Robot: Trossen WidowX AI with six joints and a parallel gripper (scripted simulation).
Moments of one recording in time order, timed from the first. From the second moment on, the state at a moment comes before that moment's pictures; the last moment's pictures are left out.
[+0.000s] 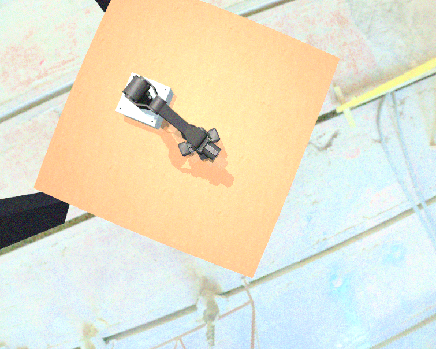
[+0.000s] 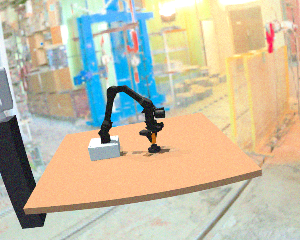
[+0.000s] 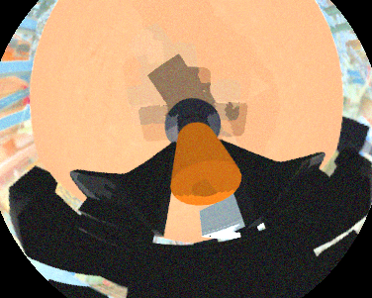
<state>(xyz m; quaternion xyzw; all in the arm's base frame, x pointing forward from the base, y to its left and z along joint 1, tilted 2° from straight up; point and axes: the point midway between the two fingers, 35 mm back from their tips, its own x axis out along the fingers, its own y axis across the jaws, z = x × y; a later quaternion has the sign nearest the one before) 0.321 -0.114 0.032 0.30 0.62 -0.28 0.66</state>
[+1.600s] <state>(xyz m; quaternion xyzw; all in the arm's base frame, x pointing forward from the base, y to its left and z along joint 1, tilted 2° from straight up) 0.319 -0.113 0.033 0.30 0.63 -0.28 0.66</state>
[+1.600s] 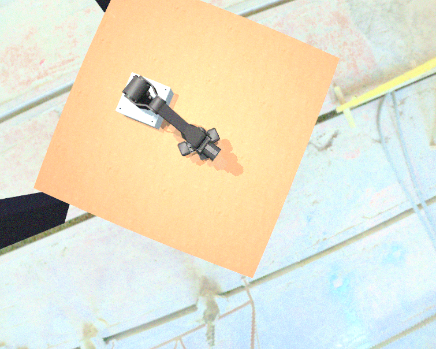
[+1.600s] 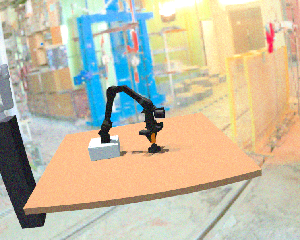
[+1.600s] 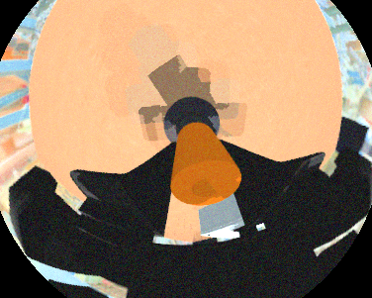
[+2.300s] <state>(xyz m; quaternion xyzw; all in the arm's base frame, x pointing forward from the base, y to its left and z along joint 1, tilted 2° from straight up) 0.323 -0.115 0.032 0.32 0.62 -0.30 0.66</state>
